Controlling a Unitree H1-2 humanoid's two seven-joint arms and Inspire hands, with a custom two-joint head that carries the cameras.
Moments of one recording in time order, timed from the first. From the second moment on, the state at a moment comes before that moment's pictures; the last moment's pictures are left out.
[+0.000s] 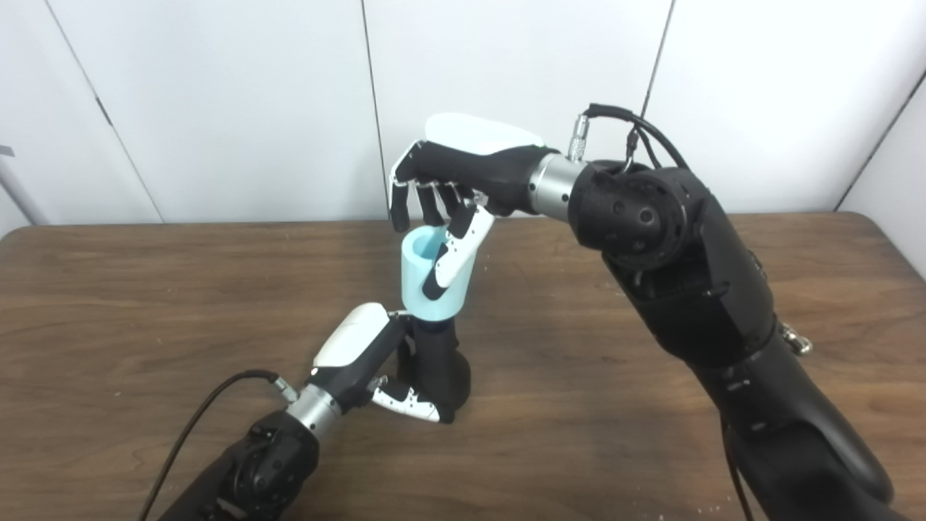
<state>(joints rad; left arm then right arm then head) -0.34 0.25 -0.55 0.06 0.54 0.05 -0.02 -0.88 -0.39 0.34 -0.30 -0.51 0.39 0.83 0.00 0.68</state>
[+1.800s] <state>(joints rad) -0.34 0.25 -0.55 0.05 0.54 0.05 -0.02 -0.87 -0.32 0.24 -0.16 -0.55 0.46 0.95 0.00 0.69</state>
